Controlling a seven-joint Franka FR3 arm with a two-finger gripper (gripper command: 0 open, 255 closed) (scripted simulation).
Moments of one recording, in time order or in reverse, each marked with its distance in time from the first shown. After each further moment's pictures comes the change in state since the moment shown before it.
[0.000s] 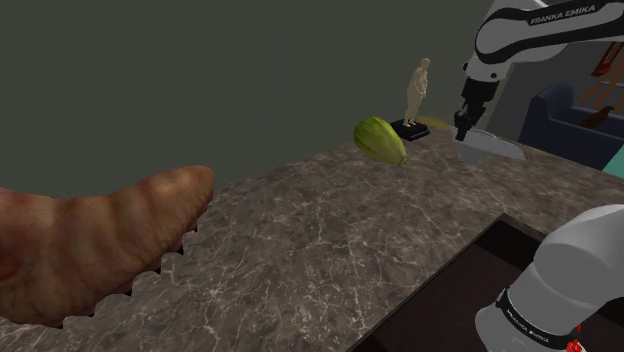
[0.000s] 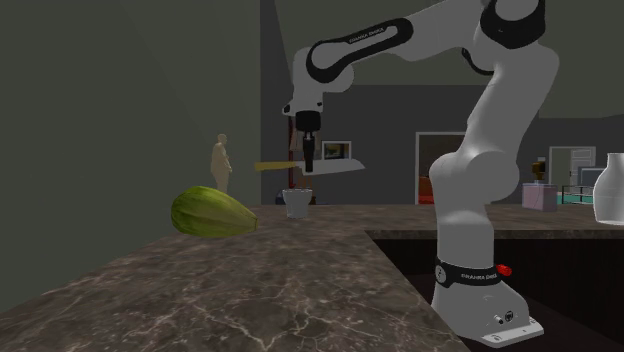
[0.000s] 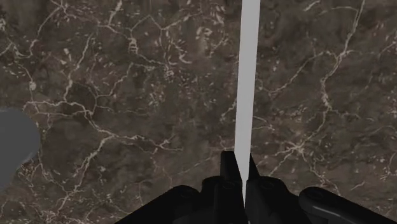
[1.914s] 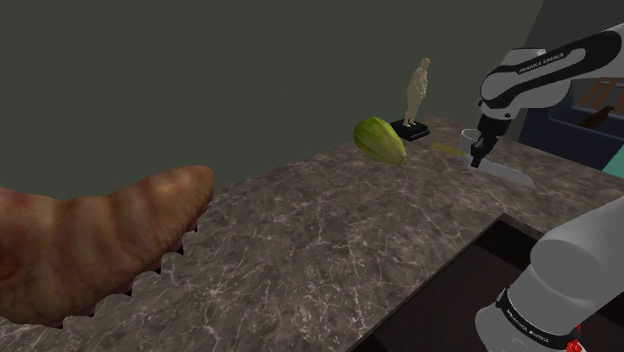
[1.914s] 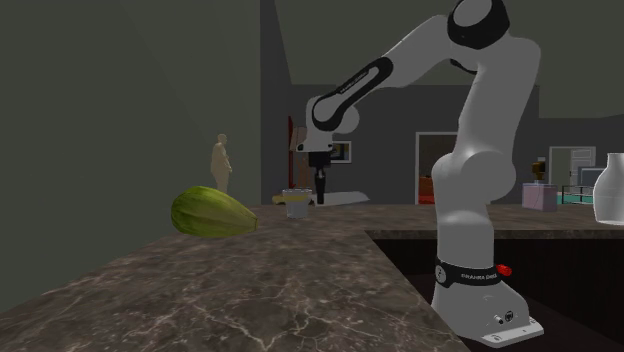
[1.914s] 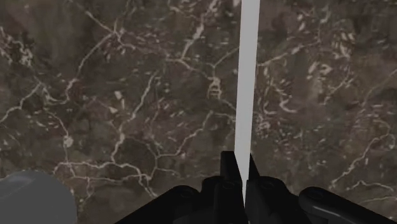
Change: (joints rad) arm -0.065 0.158 -0.219 -0.128 -0.058 0.303 -0.221
